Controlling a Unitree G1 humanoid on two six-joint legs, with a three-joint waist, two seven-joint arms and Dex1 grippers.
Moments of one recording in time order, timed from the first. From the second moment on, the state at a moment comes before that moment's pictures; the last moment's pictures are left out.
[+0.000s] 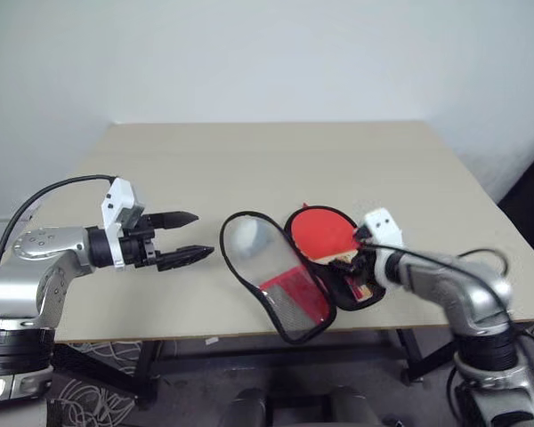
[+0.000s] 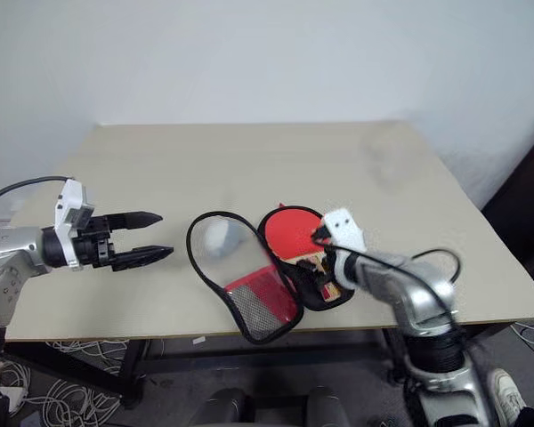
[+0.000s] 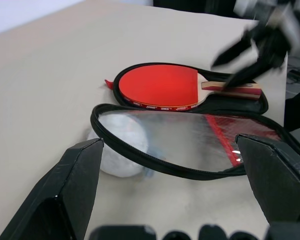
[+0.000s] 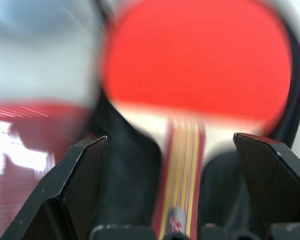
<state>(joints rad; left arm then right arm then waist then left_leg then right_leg) -0.27 0.88 0.22 -0.04 -0.55 0.56 -1.20 -0.49 -0.49 0.01 -0.45 0.46 1.34 0.47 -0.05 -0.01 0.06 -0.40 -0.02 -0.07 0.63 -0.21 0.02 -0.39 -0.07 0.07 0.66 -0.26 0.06</state>
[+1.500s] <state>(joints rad) -0.47 0.31 -0.25 0.07 -0.36 0.57 -0.93 -0.73 -0.68 -0.08 -0.22 0.49 1.08 0.52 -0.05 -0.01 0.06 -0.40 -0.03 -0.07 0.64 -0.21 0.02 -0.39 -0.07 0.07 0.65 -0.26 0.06</state>
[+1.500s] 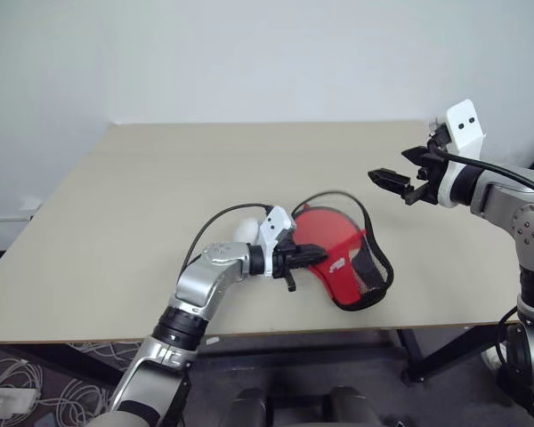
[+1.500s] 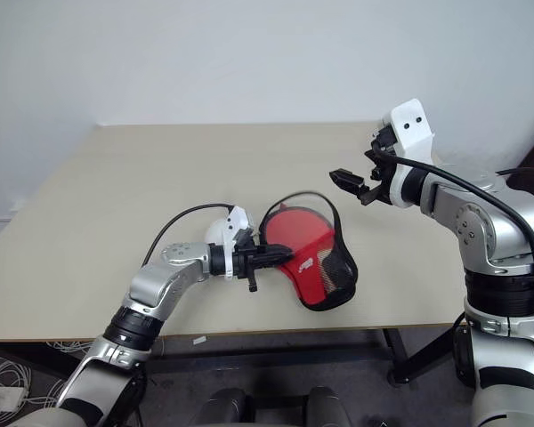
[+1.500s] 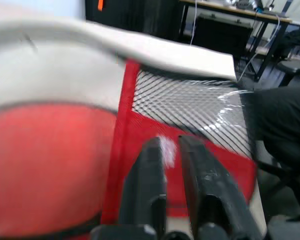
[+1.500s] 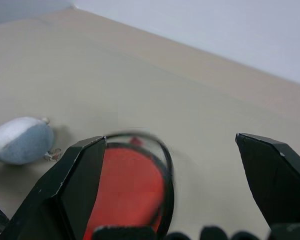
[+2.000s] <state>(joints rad) -0.34 0.32 -0.30 -0.07 -0.41 0.79 -0.89 -0.70 -0.61 -0.08 -0.27 0.51 1.11 0.47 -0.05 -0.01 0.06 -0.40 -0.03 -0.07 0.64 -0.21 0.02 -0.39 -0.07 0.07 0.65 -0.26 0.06</state>
